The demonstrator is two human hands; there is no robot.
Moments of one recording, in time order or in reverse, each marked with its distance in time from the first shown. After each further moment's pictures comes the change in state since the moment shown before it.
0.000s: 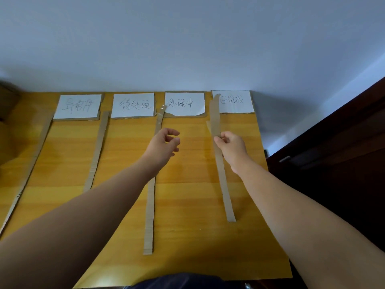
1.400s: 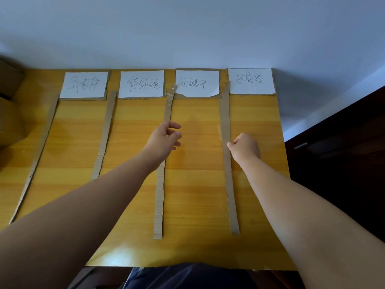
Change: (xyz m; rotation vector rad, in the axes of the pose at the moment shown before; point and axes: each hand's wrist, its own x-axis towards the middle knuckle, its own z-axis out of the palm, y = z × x) left_hand 0.002 -0.029 -0.014 0.036 -0.002 -0.108; right_hand 0.015 0.044 0.024 -0.607 0.064 0.236
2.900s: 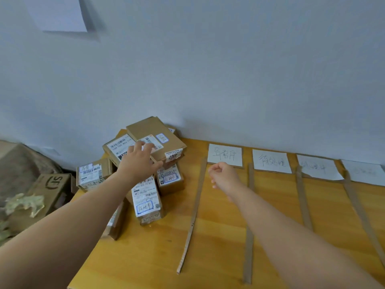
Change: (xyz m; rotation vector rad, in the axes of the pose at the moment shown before) left_hand -0.040 -0.113 -0.533 0.951 0.391 0.080; right_hand -0.245 -0.437 0.174 0.468 -0.253 -0.403
